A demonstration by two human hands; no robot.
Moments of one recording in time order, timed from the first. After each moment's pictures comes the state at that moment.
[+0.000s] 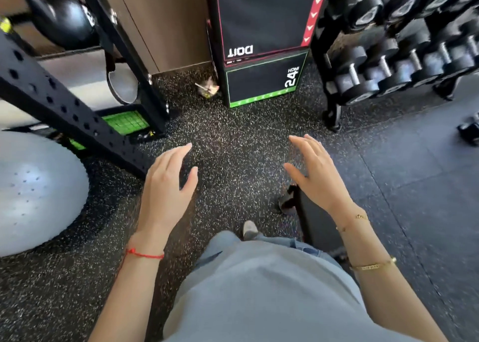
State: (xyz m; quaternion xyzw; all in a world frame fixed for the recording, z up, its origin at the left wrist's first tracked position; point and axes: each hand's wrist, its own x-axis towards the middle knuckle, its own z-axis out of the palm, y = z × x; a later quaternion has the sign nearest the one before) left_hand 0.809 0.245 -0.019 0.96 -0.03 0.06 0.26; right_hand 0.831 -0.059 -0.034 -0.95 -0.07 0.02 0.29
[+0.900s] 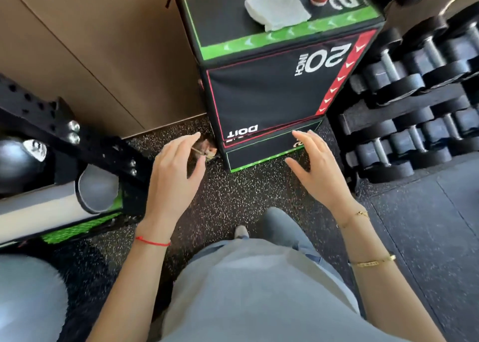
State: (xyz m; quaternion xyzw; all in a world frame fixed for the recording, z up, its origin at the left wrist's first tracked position) left_hand 1.413 0.231 -0.021 0.96 -0.08 0.08 0.25; right_hand 1.406 -0.063 -0.044 -0.95 -0.03 -0.02 0.31
